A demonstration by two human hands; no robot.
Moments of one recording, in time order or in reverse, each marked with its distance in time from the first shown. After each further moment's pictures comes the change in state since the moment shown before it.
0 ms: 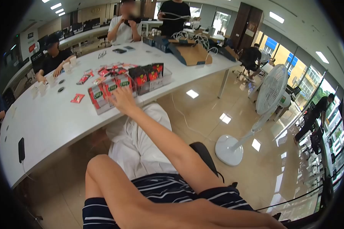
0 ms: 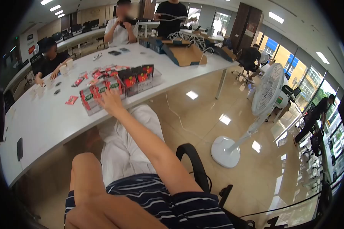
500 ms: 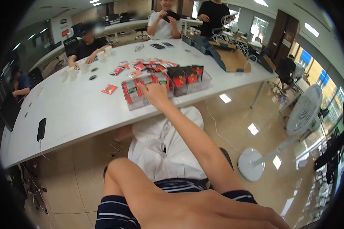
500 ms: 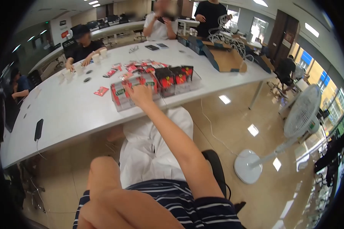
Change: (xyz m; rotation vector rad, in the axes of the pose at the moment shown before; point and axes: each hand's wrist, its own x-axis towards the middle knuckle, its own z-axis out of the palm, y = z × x) left_hand 0.042 0.003 -0.050 0.055 -0.136 -0.091; right_hand 0.045 -0.010 -0.008 0.054 -0.364 0.316
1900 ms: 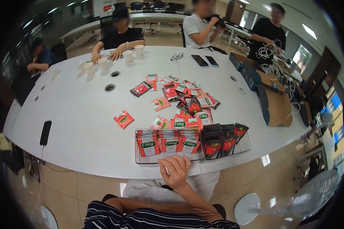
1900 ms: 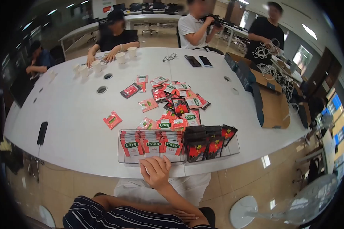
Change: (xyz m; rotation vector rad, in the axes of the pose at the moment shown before) left_hand -0.154 -0.178 -0.310 1.398 -0.644 -0.092; right_hand -0.027 0.021 0.013 0.211 0.239 -0.302
